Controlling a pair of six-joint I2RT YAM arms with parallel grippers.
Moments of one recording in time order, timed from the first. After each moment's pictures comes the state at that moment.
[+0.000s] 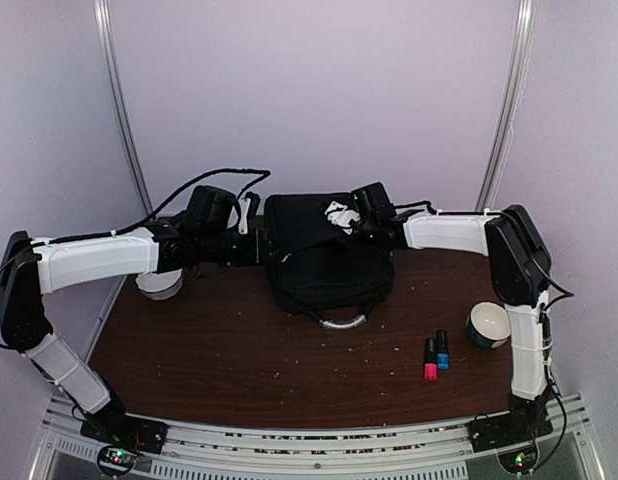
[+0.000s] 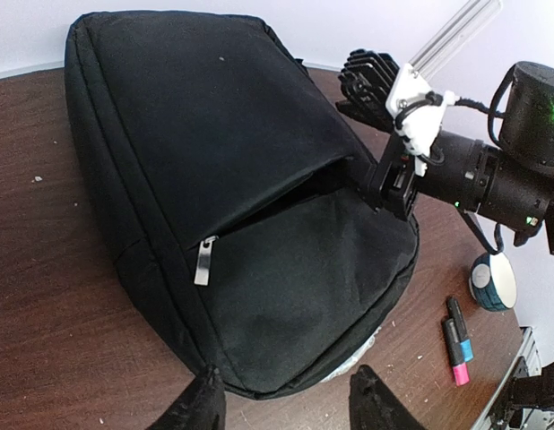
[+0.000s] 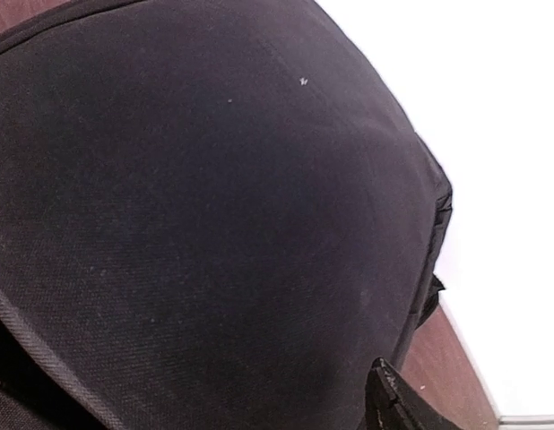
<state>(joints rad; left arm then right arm) -0.70 1.56 1.14 -0.15 0.09 -0.51 0.60 2.13 1.63 -0.11 0.18 -0.54</state>
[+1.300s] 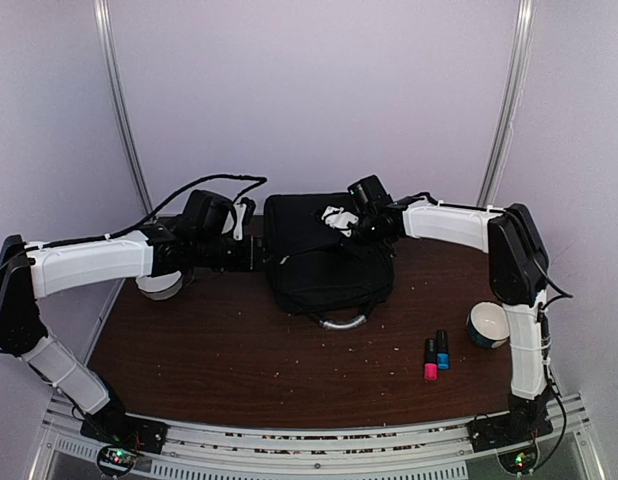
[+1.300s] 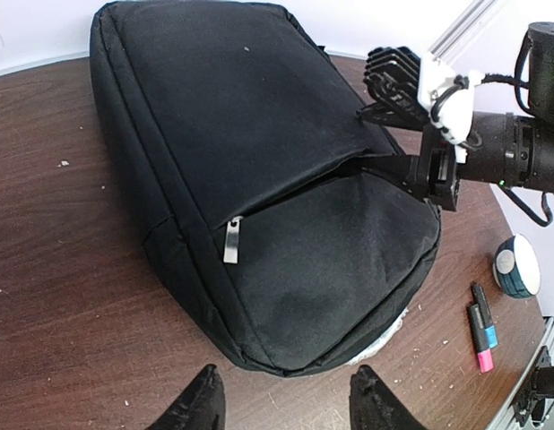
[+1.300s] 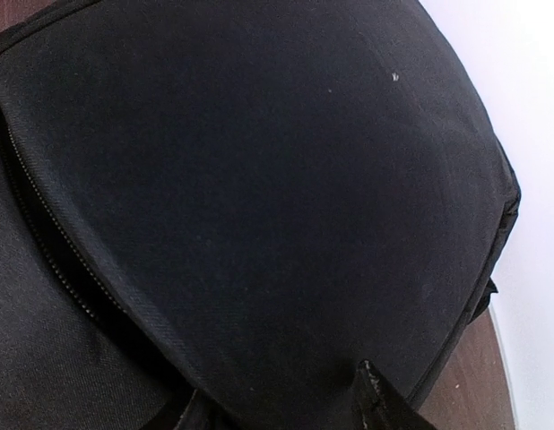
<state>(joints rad) -0.70 1.52 1.11 -0.19 0.04 -0.48 0.60 2.15 1.76 -0.40 0.03 -0.58</state>
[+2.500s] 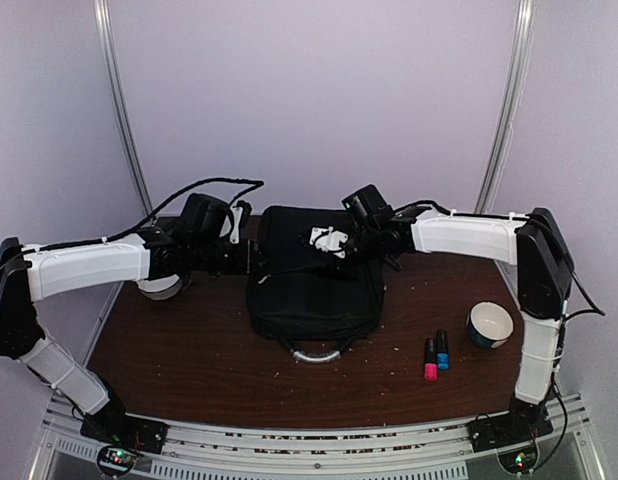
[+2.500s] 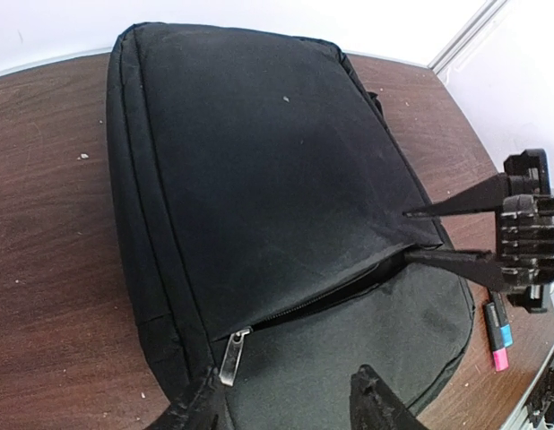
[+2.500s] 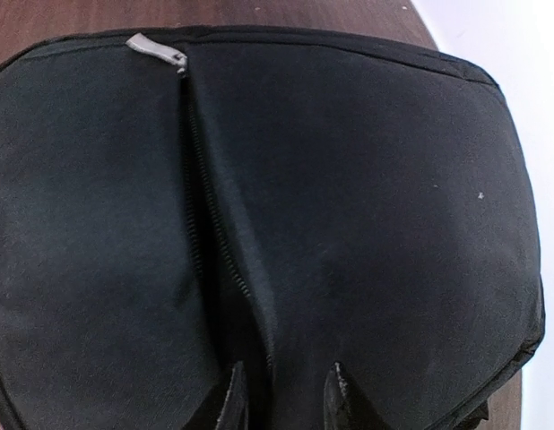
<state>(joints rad) -0.70 1.50 1.07 -0.20 0.00 -0.46 0.72 1.96 1.55 -0.39 -0.15 -0.69</state>
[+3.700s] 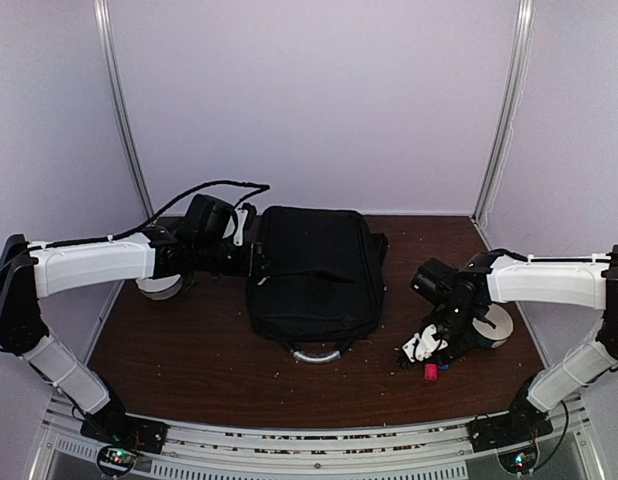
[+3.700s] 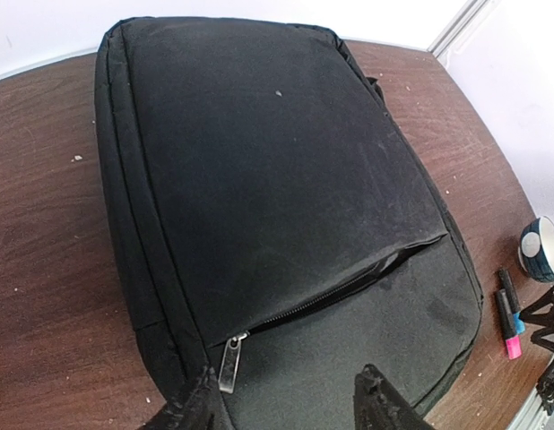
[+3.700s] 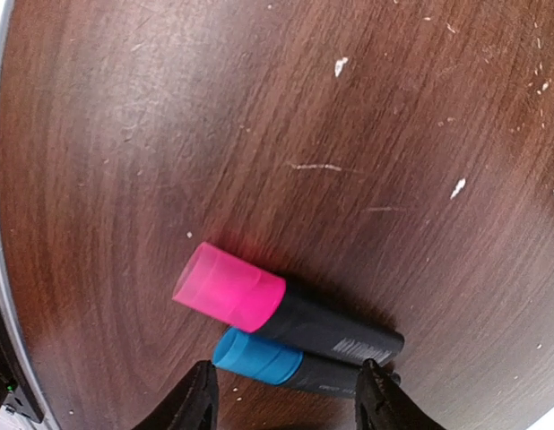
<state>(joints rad) -0.70 1.53 1.09 -0.21 0.02 -0.42 0.70 1.43 0.87 -0.94 0.05 -1.24</state>
